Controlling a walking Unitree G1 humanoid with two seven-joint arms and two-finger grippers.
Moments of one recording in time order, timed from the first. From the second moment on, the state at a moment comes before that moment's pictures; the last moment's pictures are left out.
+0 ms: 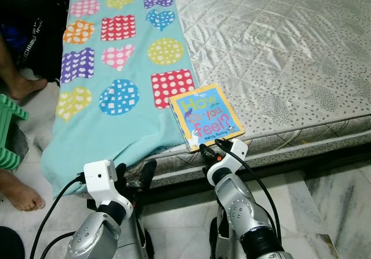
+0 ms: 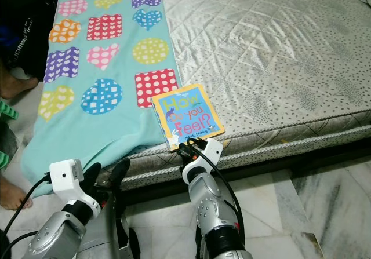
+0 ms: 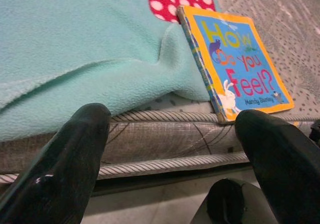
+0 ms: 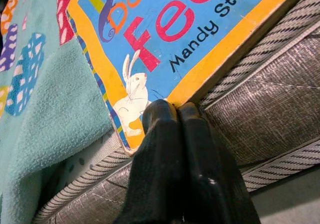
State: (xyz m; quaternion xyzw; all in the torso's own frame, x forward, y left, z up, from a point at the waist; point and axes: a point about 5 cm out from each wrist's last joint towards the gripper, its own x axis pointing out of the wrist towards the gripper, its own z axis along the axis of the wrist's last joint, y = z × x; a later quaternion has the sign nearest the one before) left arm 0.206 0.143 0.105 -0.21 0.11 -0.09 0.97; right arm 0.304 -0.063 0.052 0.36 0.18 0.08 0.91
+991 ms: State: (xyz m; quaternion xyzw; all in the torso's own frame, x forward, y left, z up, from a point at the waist) left arm 0.203 0.144 0.101 -0.21 0.12 -0.08 0.97; right arm 0.238 -0.112 -0.034 0.33 0.33 -0.02 0.88
